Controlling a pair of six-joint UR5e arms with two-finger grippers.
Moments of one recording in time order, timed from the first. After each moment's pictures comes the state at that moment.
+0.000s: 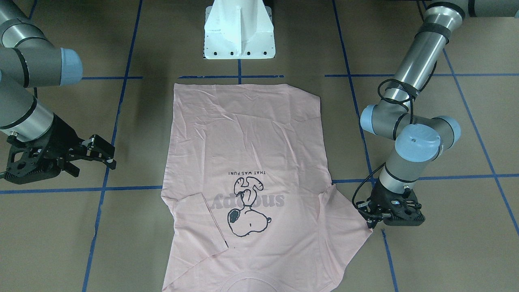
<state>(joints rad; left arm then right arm) -0.90 -2.23 -1.02 -2.36 -1.86 -0.94 1.02 -1.16 1.64 -1.27 2.23 0.82</state>
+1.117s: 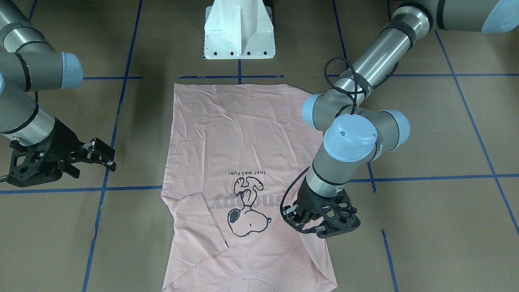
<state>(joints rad) -0.85 -2.56 -0.96 -2.15 -1.93 -1.31 1.01 -1.16 1.62 -1.27 2.23 0.82</state>
